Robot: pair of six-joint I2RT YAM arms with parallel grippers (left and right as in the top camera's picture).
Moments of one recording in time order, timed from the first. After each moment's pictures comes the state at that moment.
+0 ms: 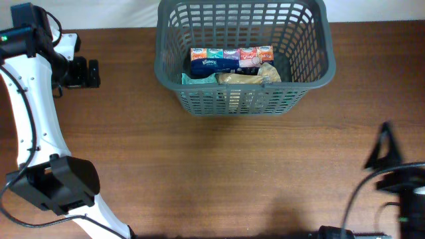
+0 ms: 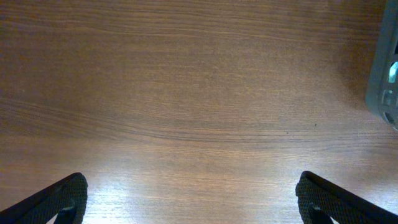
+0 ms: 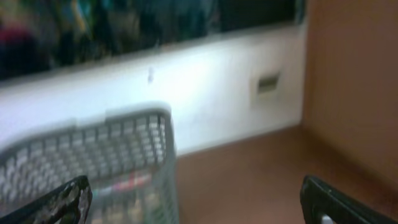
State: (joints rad) left arm 0.28 1.99 2.19 -1.48 0.03 0.22; right arm -0.18 0.43 1.12 -0.75 0.01 0.16
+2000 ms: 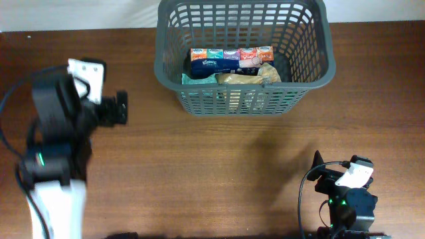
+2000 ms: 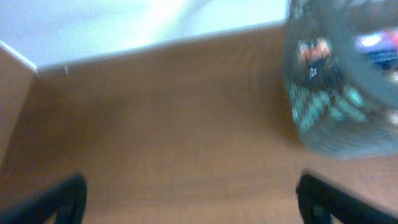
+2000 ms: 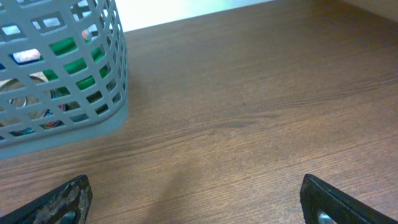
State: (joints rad) left arm 0.07 1.08 1.21 -0.69 0.02 0.22; right arm -0.10 0.01 0.15 -0.49 0.11 0.16
